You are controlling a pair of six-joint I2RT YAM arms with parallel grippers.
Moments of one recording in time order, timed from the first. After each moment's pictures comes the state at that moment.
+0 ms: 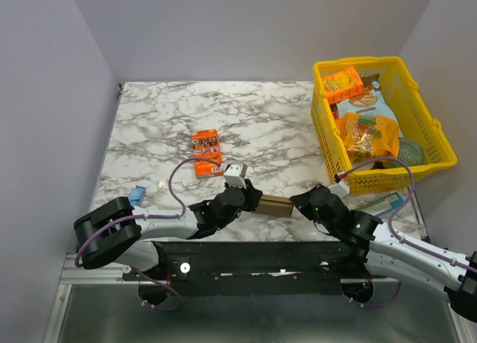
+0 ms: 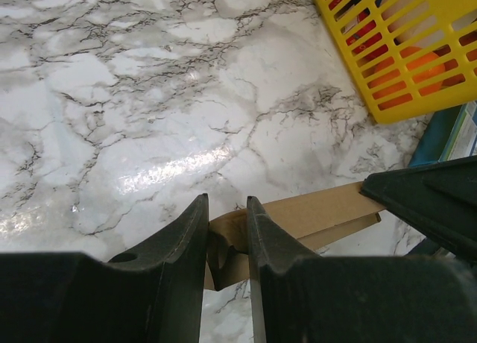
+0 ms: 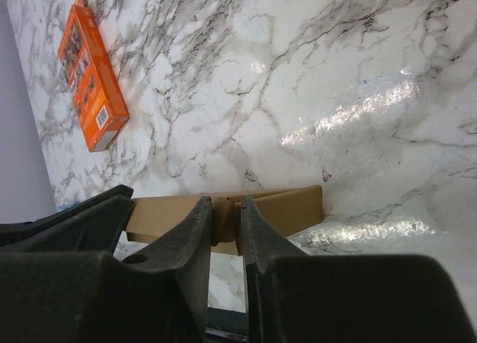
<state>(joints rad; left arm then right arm) -1.11 1.38 0.48 0.48 -0.43 -0.73 0.91 0.73 0.35 -0.32 0.46 1.33</state>
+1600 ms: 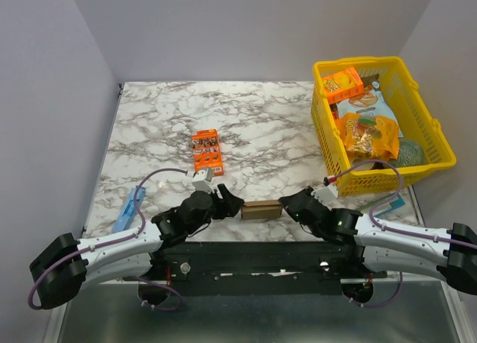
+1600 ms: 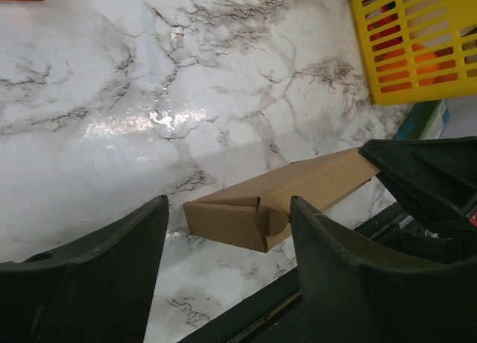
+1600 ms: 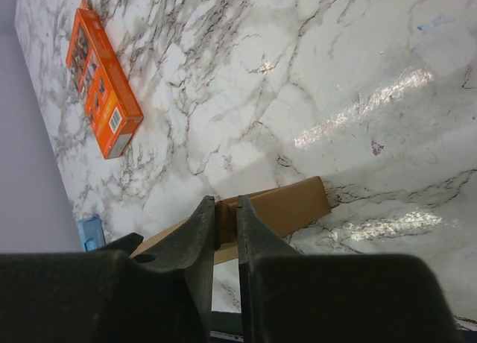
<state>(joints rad) -0.98 0.90 0.29 0.17 -0.27 -0.92 1.09 0.97 0.44 -0.29 0.63 1.57</state>
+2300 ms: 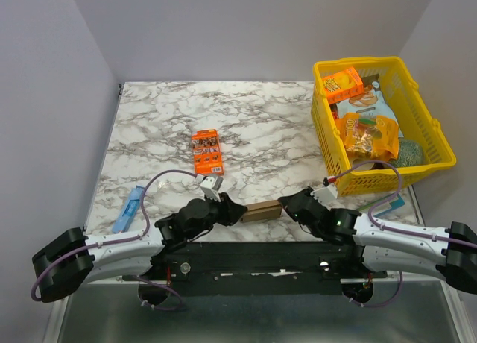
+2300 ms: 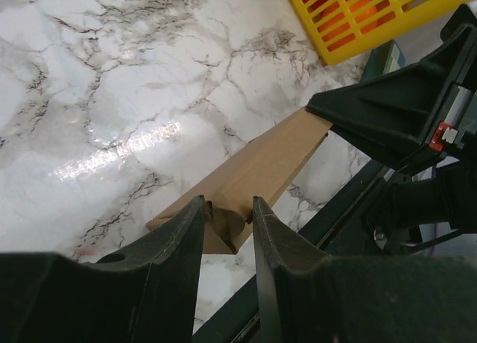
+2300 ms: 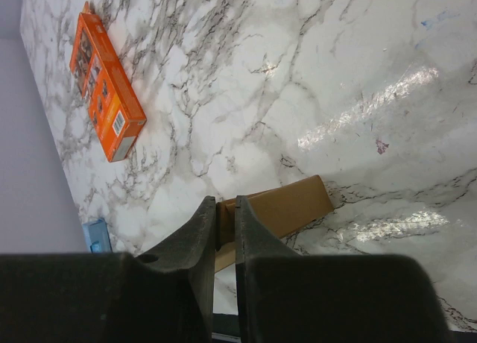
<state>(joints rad) -1.04 0.94 0.18 0.46 -0.17 -0.75 1.10 0.98 0.44 -0.28 0.64 1.60</state>
